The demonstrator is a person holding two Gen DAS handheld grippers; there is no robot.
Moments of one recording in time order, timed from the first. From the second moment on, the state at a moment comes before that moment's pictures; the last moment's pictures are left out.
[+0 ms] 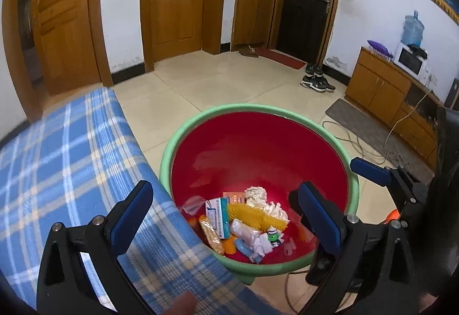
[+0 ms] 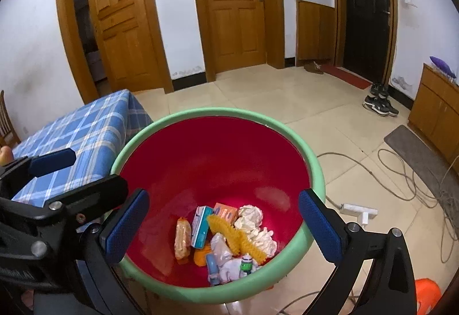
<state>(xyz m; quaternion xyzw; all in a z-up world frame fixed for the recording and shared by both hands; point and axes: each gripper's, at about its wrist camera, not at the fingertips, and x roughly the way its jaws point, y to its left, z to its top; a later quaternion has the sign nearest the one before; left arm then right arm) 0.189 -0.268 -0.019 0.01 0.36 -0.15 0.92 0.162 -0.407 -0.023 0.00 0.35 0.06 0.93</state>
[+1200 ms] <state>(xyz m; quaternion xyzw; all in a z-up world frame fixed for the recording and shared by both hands) 0.041 -0.209 0.084 0.01 0.24 -0.11 0.96 0.024 -0.386 0.075 0.05 0.29 0.03 0.96</state>
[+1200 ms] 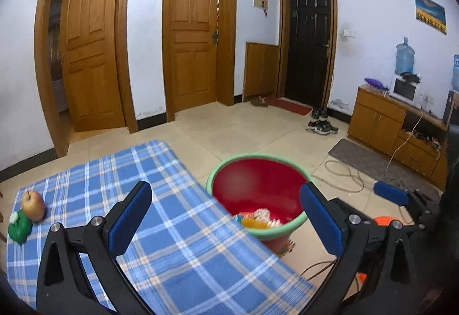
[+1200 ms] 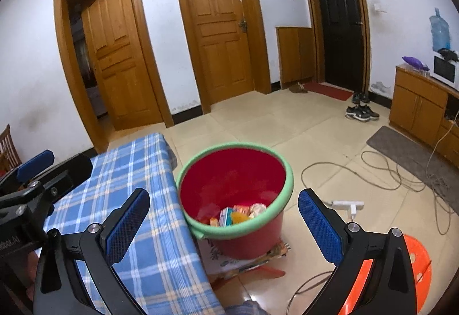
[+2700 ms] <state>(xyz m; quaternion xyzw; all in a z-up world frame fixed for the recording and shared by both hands) 0.046 -0.204 0.009 -0.02 0.30 -0.11 0.95 0.015 -0.394 0.036 0.04 0.28 0.06 0.96</state>
